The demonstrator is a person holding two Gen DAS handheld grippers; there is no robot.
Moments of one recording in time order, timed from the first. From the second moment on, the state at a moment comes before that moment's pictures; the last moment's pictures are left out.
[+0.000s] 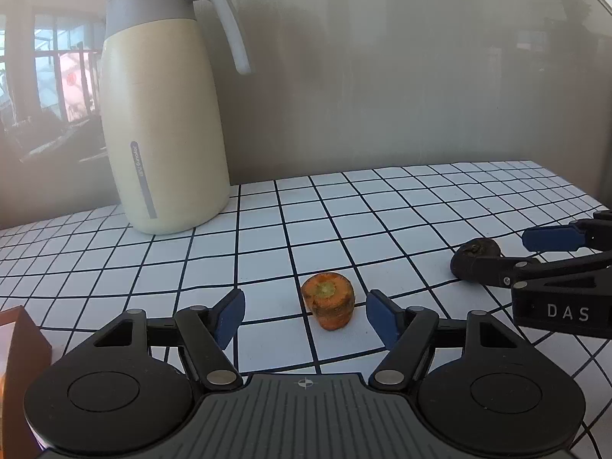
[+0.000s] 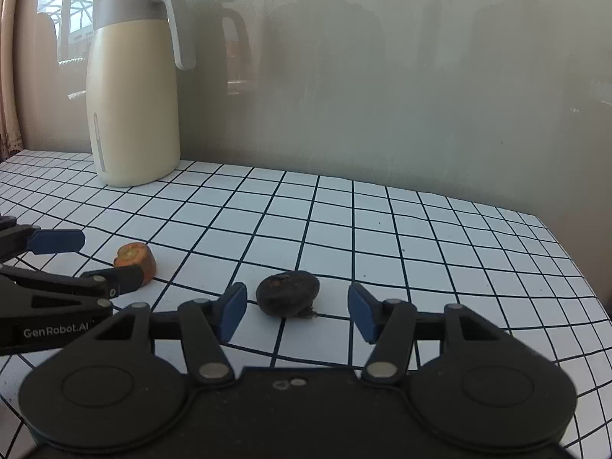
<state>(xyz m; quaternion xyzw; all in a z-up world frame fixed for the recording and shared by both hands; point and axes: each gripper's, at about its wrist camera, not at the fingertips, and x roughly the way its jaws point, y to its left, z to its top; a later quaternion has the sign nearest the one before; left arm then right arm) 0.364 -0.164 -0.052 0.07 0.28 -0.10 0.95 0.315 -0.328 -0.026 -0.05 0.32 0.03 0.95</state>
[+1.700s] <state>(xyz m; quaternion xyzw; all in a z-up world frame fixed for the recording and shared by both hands) 0.230 -0.110 0.004 0.05 0.22 -0.12 0.97 0.201 -0.306 0.029 -0.04 0.27 0.02 0.96</state>
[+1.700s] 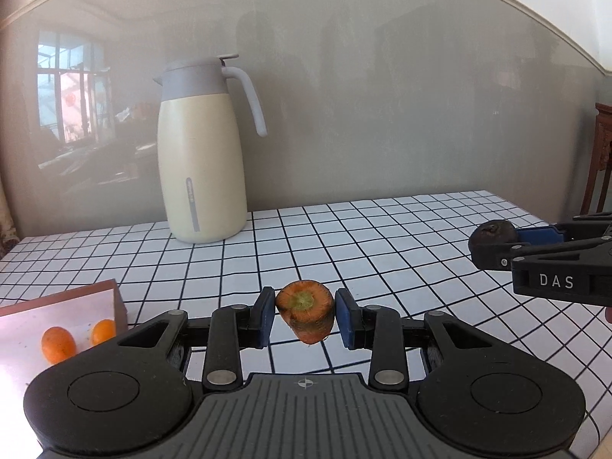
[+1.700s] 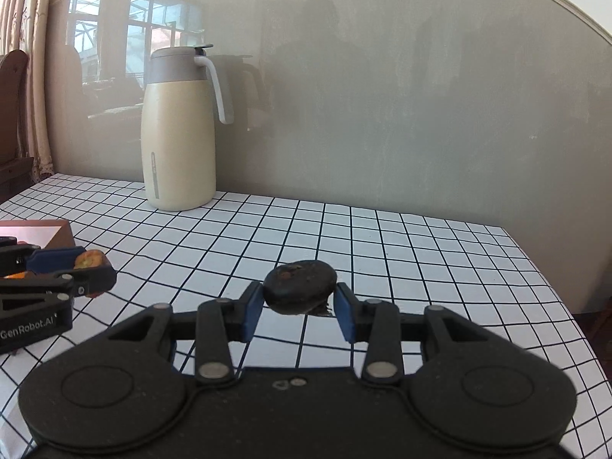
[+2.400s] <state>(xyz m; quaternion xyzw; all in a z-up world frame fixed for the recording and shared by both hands) 0.130 -0.015 0.020 0.07 0.20 -0.06 0.98 0.125 -0.218 0.043 -0.09 0.25 0.12 0.96</state>
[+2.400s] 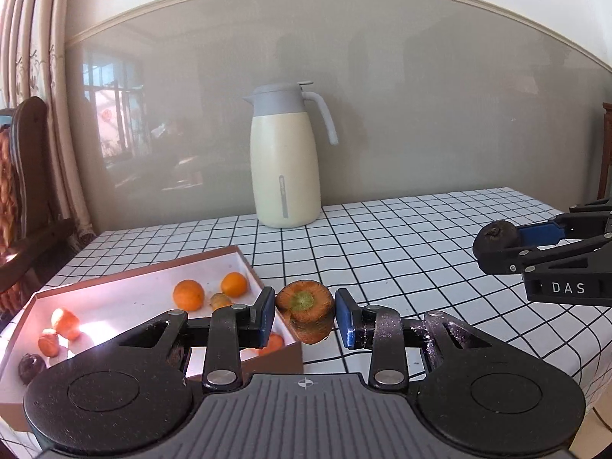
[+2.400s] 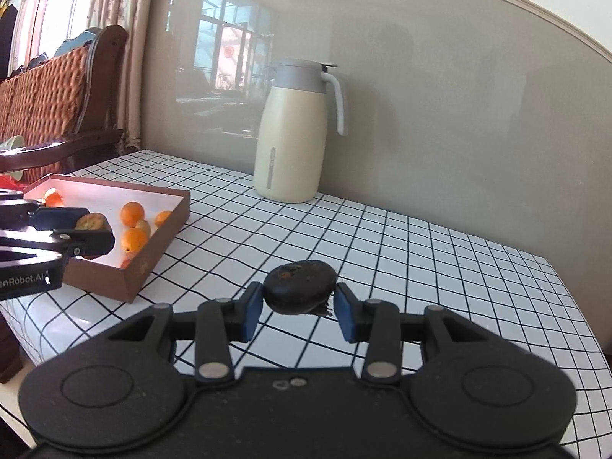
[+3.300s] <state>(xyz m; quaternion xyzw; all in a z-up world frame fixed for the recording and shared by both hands) 0.094 0.091 0.027 0.05 0.18 0.06 0.98 0.117 -0.112 0.054 -0.11 0.21 0.26 0.94</state>
